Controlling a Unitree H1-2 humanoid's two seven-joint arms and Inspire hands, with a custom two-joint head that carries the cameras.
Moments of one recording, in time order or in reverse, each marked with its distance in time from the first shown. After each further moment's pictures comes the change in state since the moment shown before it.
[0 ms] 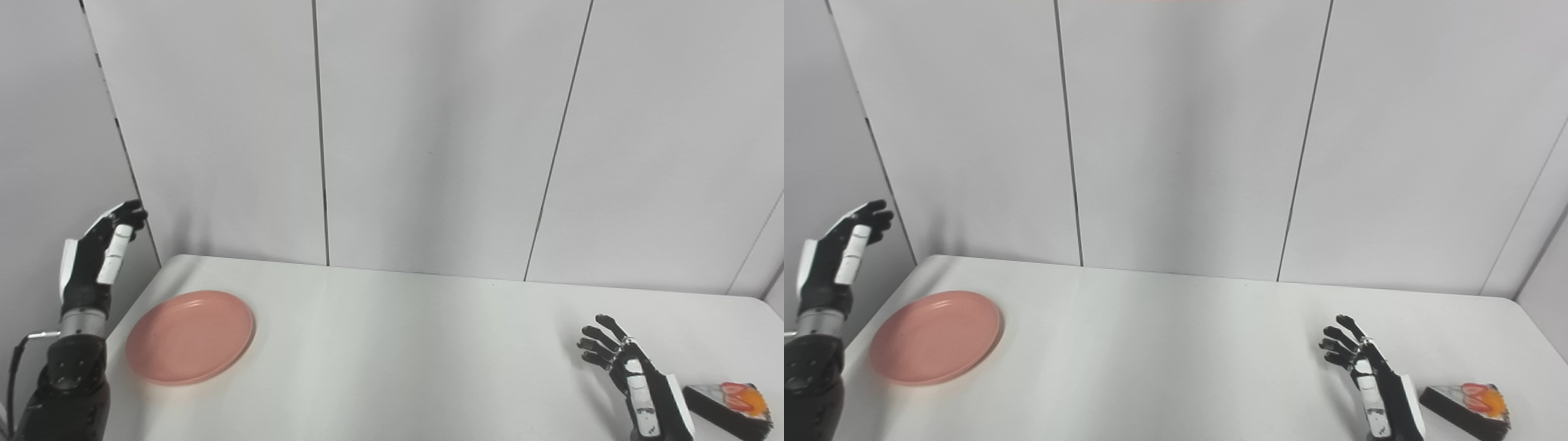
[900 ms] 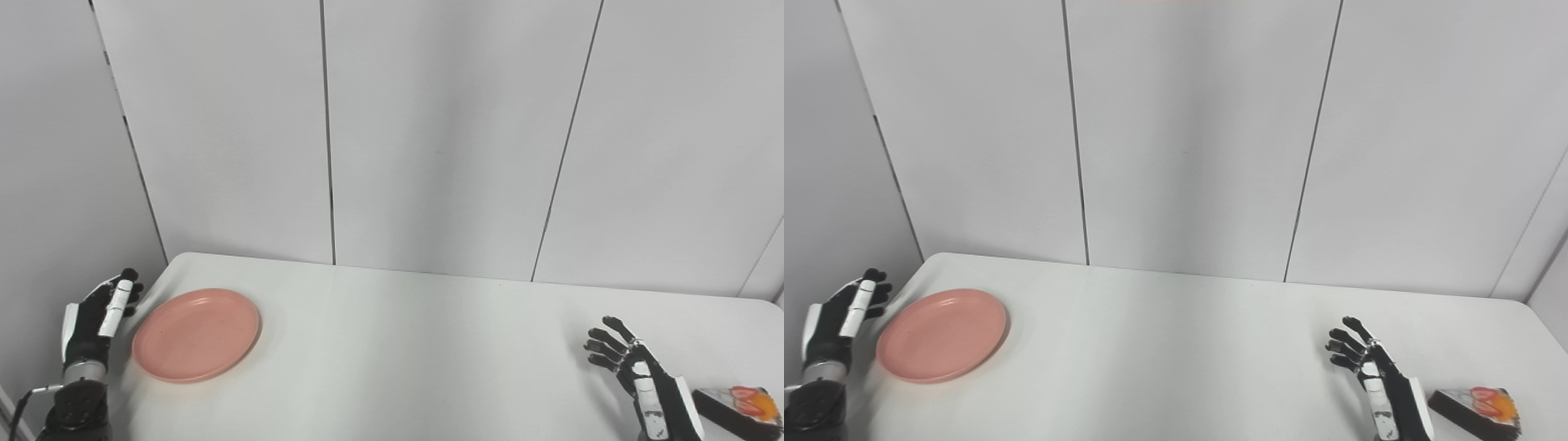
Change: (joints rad) left arm -0.002 -0.002 -0.024 0.247 0.006 -0.003 0.061; right arm 0.009 -0.002 -0.003 -0.018 0.003 0.001 0.000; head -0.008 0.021
